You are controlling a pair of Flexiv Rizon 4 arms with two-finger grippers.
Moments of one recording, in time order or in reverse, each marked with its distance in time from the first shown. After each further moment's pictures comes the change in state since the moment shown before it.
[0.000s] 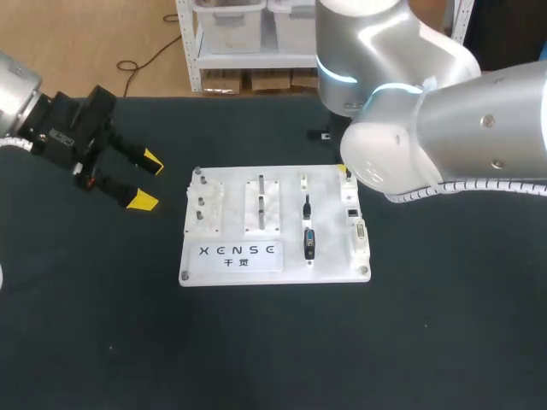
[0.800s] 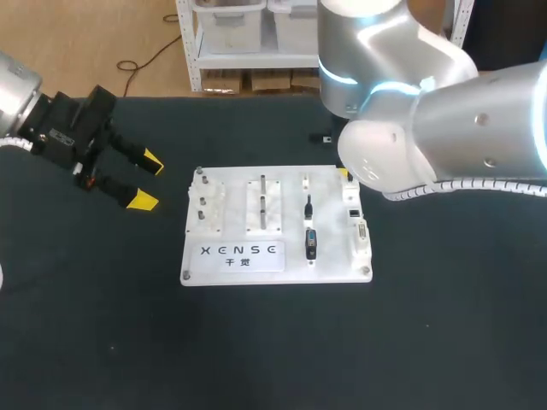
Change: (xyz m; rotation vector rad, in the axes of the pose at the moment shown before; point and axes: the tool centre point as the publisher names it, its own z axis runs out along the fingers) left arm 0.000 0.000 0.000 0.000 0.000 0.000; right arm 0.003 -0.004 0.012 0.013 0.036 0.027
